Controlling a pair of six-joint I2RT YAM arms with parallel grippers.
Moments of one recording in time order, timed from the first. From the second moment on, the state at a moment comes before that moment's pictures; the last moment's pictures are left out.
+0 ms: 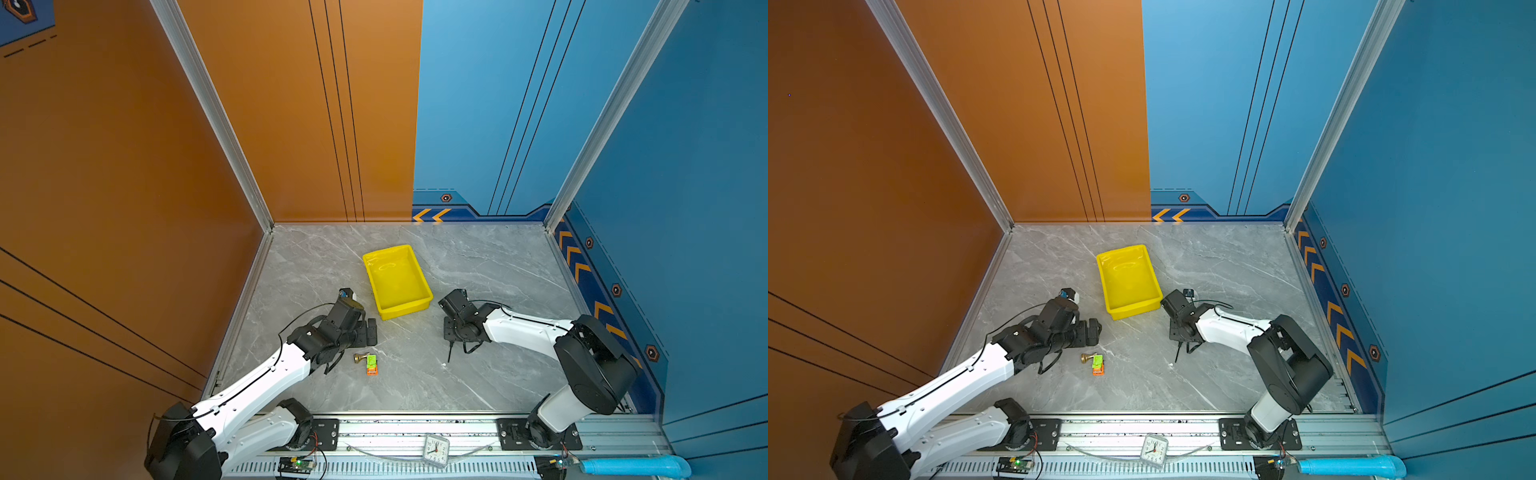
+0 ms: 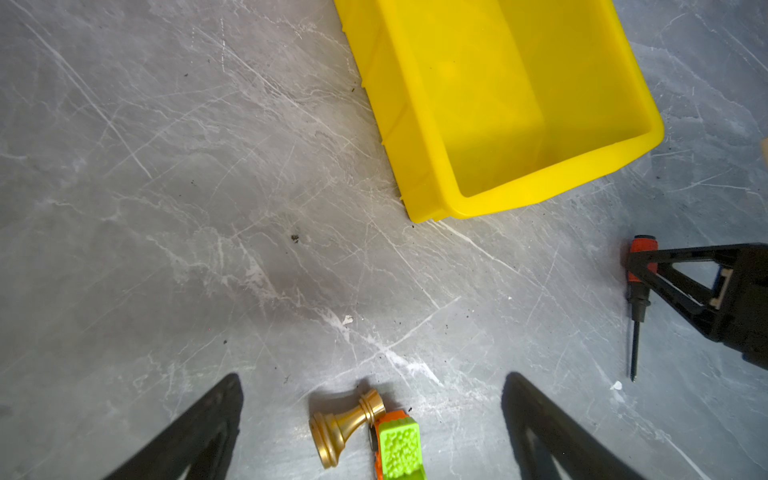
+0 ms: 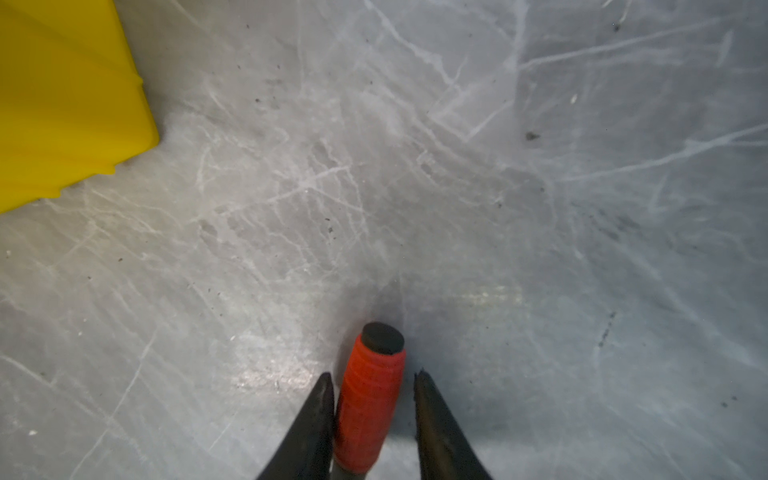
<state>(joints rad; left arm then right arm) -0.63 1.03 0.67 -0.56 -0.15 -0.61 0.68 1.61 0.84 -0.46 0.20 0.70</state>
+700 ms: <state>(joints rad) -0.53 0.98 0.67 -0.58 -0.13 -0.56 0.73 1.53 0.89 -0.53 0.26 0.66</state>
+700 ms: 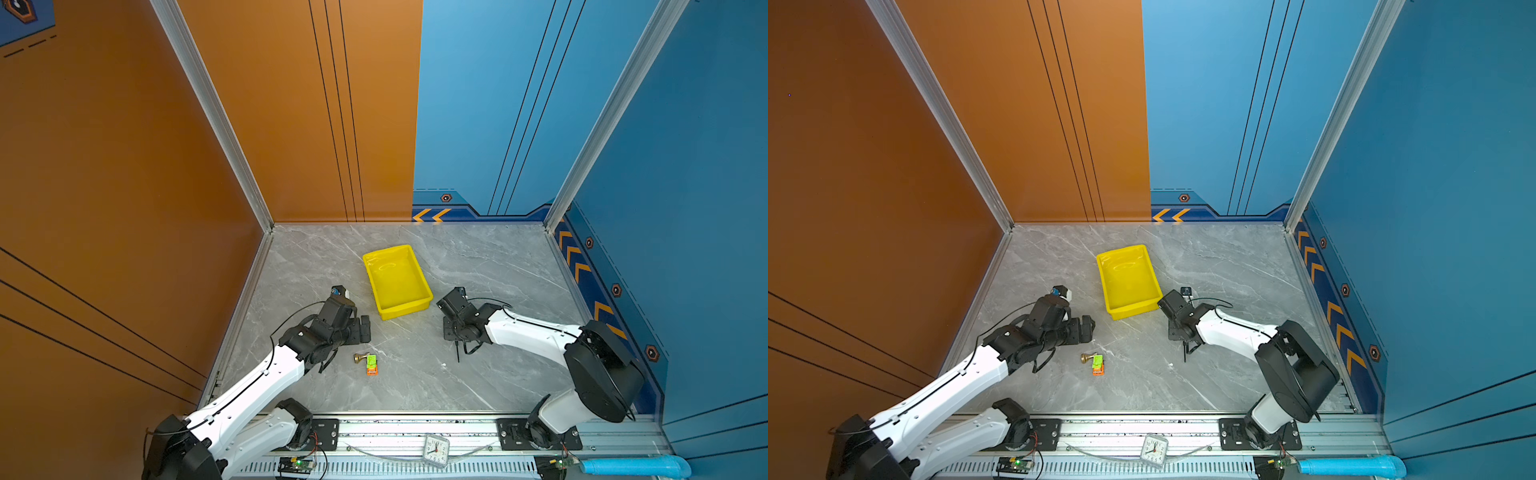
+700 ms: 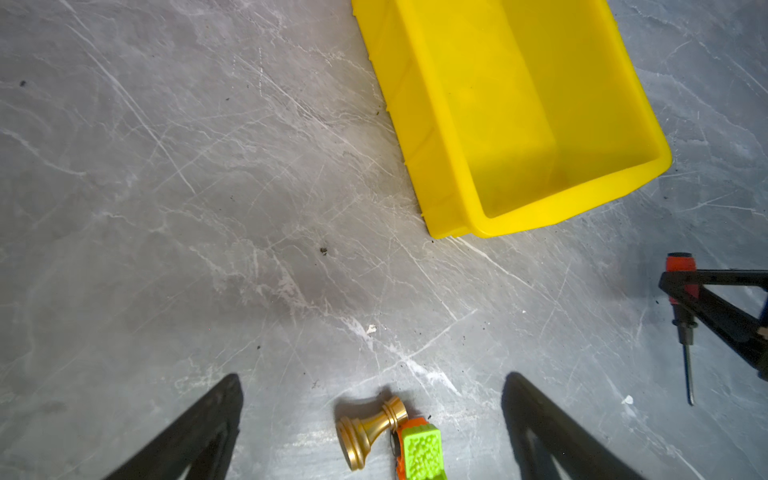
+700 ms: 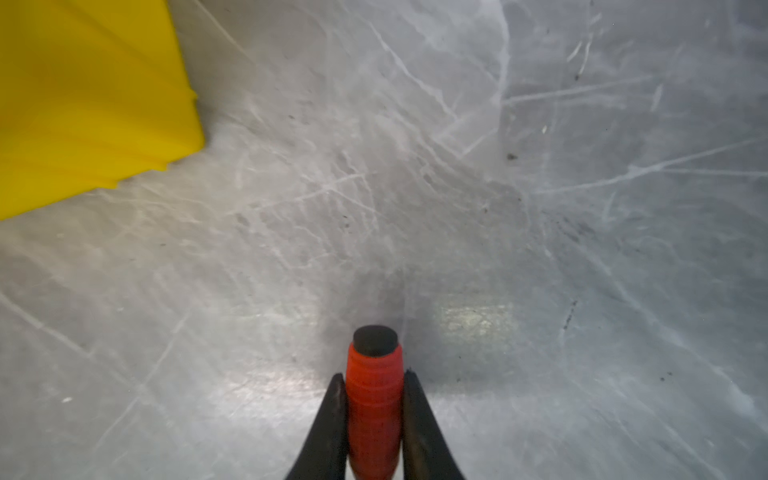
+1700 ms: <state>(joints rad) -0.41 1.25 0.92 -0.40 0.10 -0.37 0.67 2.19 2.04 -0.68 0.17 0.40</state>
